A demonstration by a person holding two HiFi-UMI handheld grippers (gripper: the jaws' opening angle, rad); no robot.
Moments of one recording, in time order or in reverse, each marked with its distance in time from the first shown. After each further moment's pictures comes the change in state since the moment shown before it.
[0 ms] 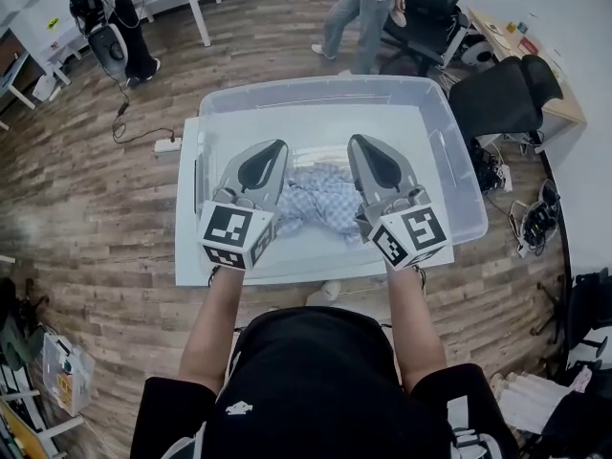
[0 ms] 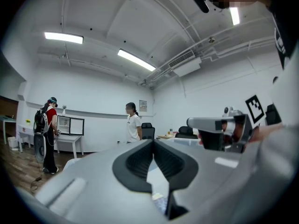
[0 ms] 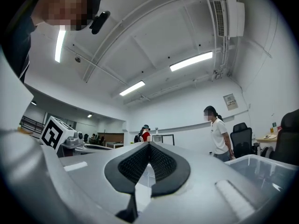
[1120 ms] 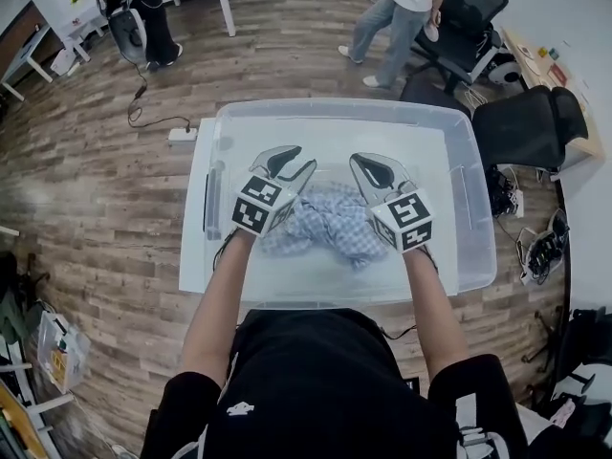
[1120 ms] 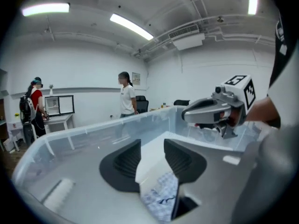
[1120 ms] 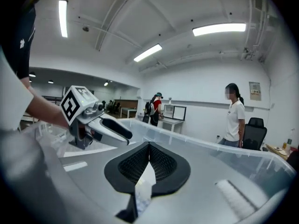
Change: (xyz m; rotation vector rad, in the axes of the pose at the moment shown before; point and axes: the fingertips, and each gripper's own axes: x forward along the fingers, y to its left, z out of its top) left arm 0.087 0.051 -0.115 0.001 0.350 -0.121; right arm 0.082 -0.038 -0.124 -0.186 0.415 0.189
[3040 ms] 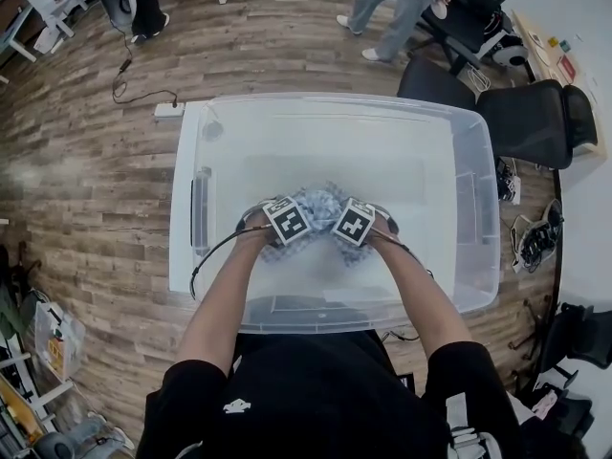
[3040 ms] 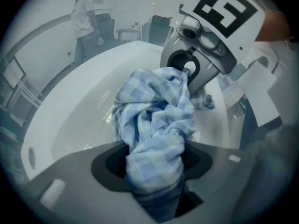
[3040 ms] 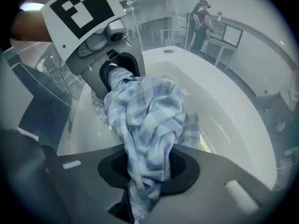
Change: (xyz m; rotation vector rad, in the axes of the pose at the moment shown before) left arm 0.055 -0.058 -0.281 0.184 0.910 -0.386; right arm 0.049 0.084 -0.301 -0.179 0.973 0.510
